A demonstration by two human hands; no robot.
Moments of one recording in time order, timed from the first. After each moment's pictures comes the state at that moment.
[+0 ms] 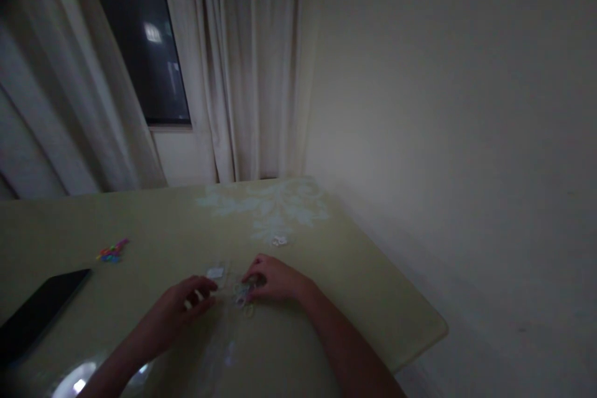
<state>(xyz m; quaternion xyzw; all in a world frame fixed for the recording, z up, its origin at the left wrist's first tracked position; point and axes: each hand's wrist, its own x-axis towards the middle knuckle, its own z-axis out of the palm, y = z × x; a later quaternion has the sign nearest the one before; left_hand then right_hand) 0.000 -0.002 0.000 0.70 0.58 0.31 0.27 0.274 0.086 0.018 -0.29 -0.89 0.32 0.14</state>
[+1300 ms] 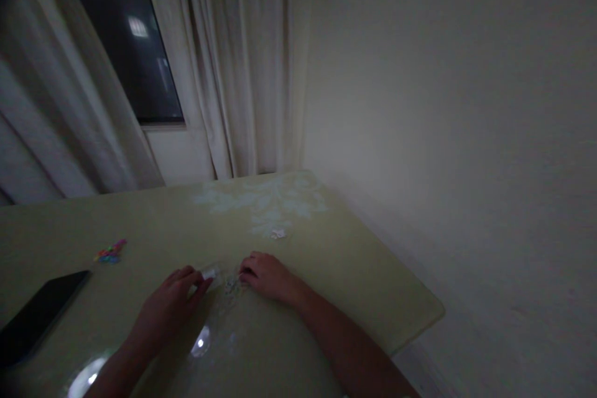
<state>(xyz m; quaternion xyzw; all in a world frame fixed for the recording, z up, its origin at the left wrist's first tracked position) 0.002 0.002 0.016 0.75 0.64 0.14 0.03 0.249 0.070 0.010 -0.34 -0.89 0.25 0.20</state>
